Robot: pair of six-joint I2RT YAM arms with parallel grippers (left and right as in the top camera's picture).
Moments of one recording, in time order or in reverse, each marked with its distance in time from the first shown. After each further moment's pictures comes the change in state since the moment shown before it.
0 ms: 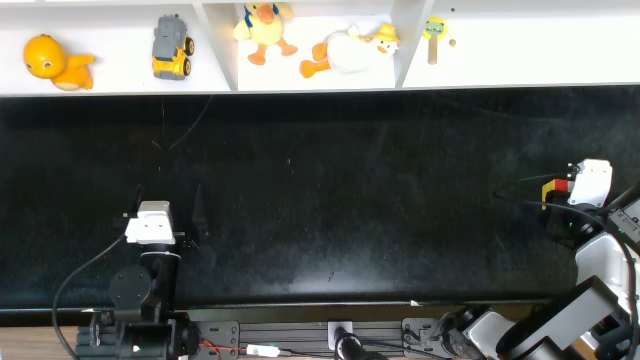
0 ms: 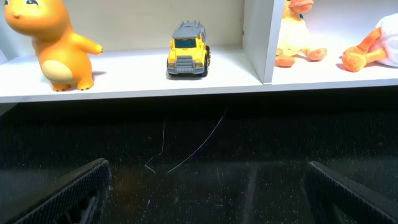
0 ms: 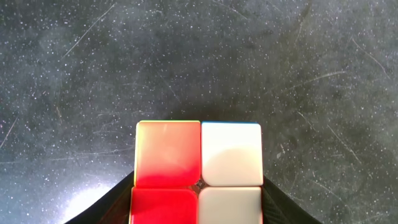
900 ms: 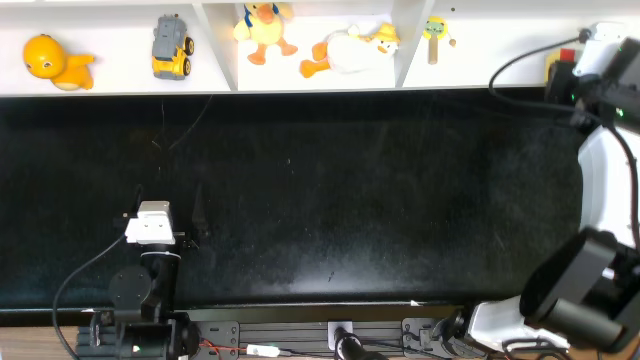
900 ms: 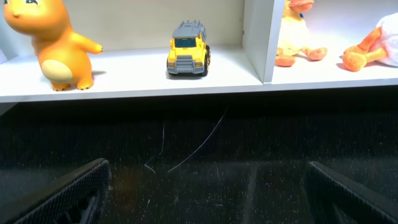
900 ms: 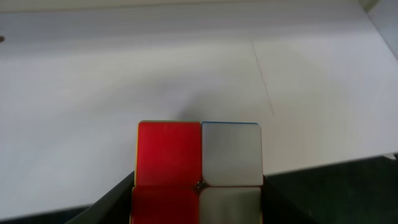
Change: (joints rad) left arm 0.000 0.000 0.000 0.000 0.000 0.000; right arm 0.421 0.262 0.638 -0.060 0.150 0.422
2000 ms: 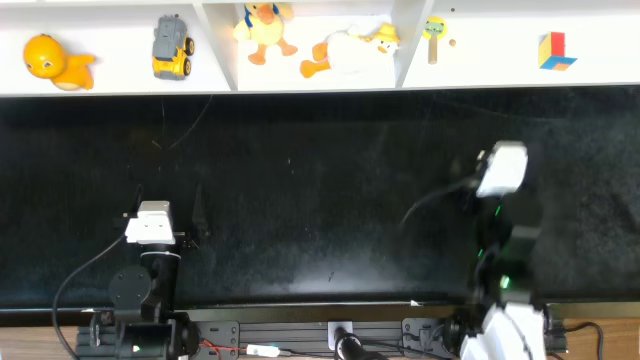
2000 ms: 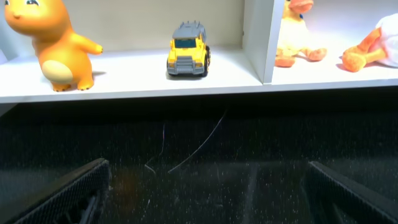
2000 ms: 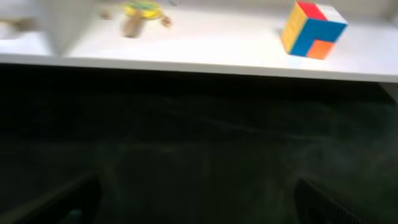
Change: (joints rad) left arm 0.000 0.000 0.000 0.000 0.000 0.000; right arm 0.349 -1.012 -1.083 0.420 0.171 0.132
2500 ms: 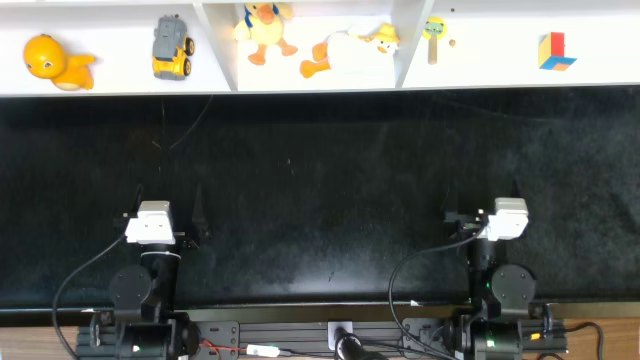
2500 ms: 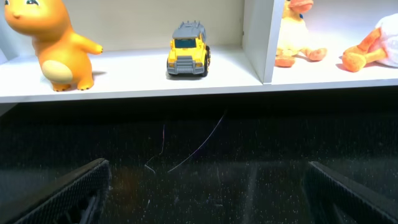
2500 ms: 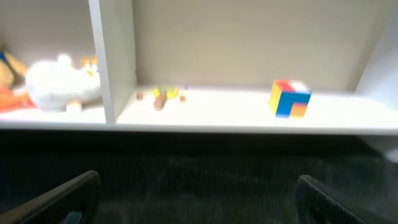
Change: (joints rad) left arm 0.000 0.000 0.000 0.000 0.000 0.000; right arm 0.042 -0.669 -0.205 -0.107 0.001 0.056
